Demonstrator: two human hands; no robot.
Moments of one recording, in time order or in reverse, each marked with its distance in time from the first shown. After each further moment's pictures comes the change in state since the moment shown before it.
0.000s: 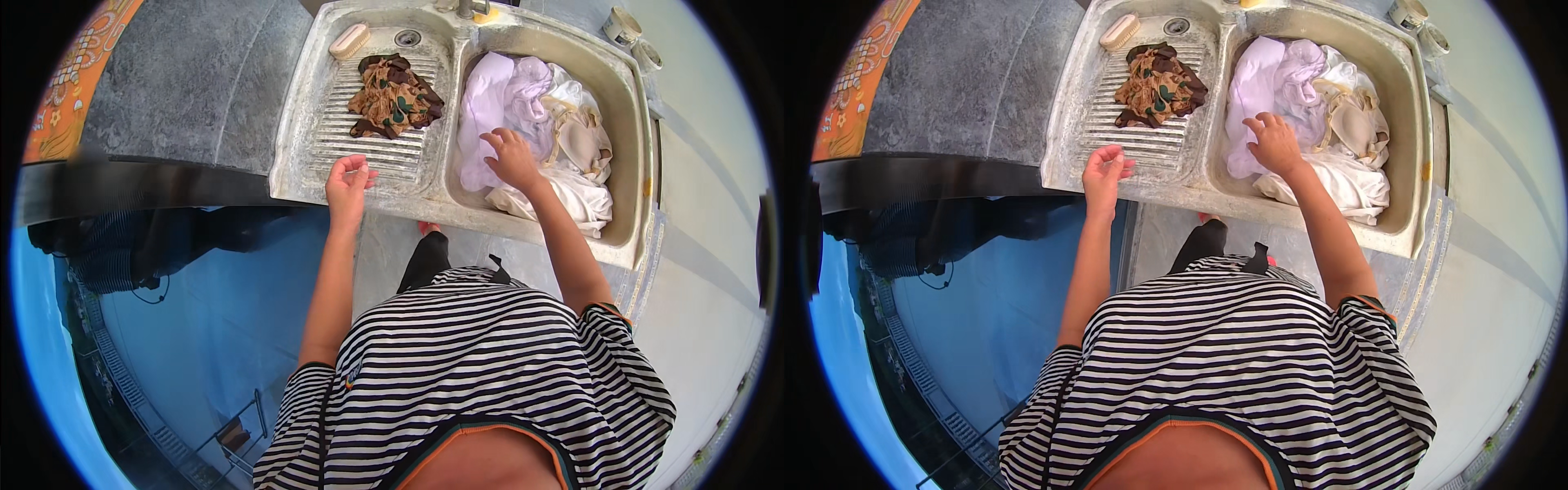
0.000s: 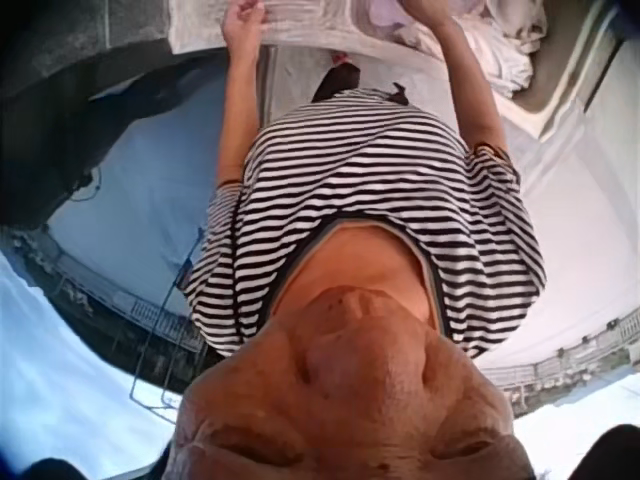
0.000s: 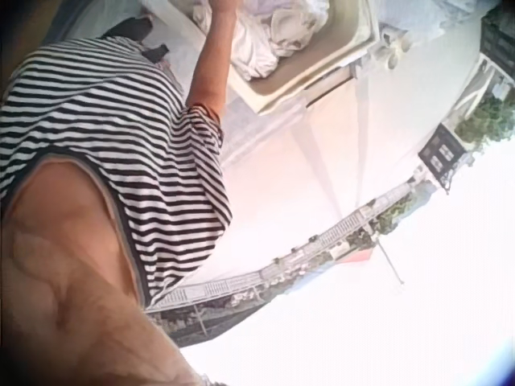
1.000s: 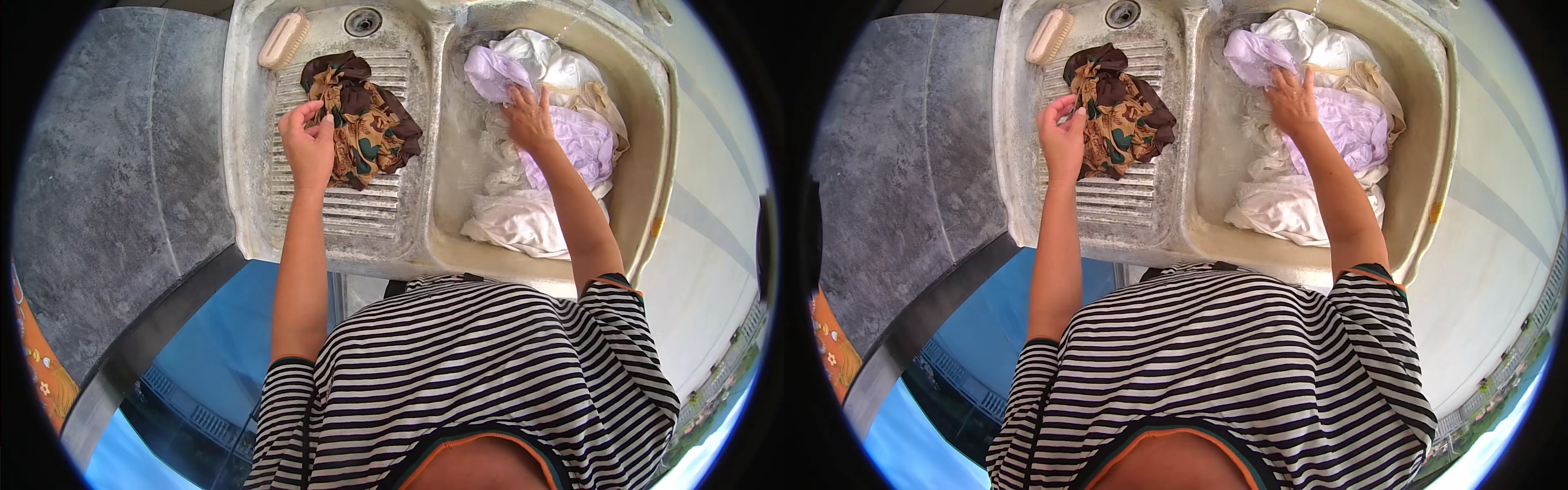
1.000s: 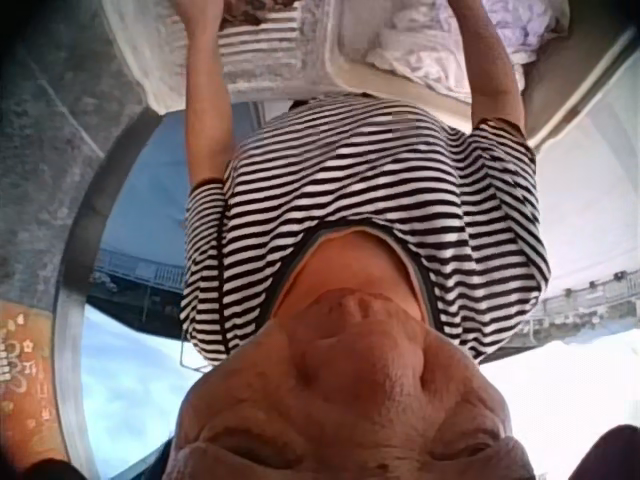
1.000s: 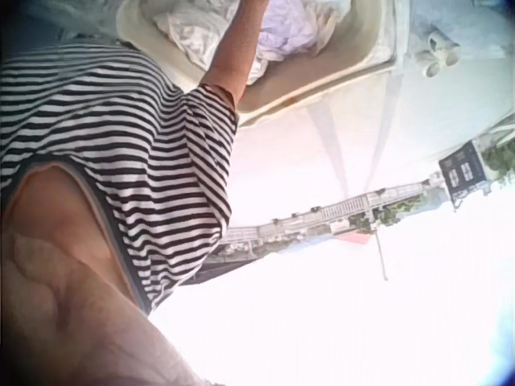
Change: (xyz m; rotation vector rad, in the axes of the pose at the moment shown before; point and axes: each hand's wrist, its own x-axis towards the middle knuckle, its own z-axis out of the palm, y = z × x) left_hand 0.209 -0.018 0.065 0.587 0.002 0.152; right_hand 0.106 0.148 0.055 -0.460 -0.323 0.111
